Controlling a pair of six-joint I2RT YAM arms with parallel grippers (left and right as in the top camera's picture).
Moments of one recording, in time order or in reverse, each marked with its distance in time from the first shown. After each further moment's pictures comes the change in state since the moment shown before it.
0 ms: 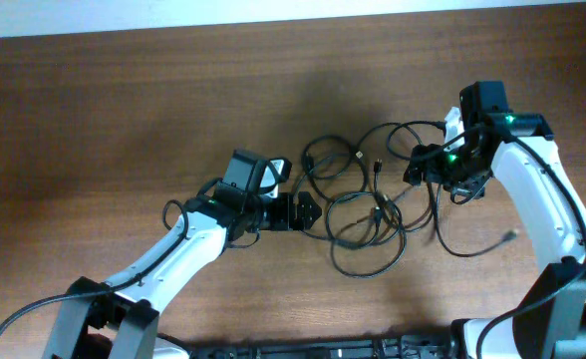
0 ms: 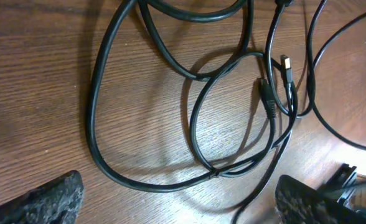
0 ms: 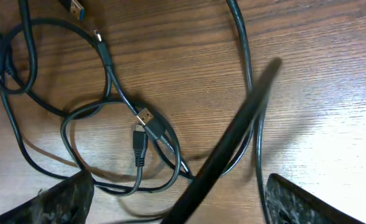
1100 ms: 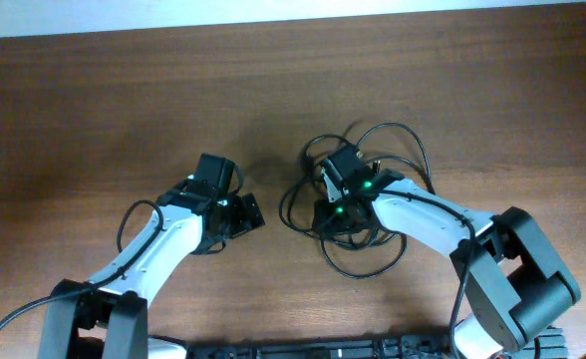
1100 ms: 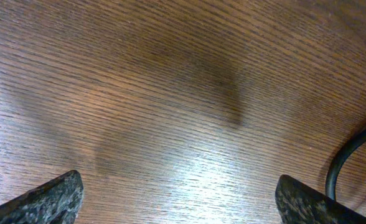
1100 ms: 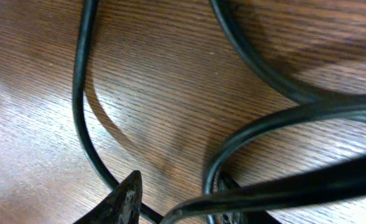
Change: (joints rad) left arm 0.176 0.000 0.001 -0.330 -0.376 -0.188; right arm 0.598 0.174 -0.275 0.576 -0.090 0.255
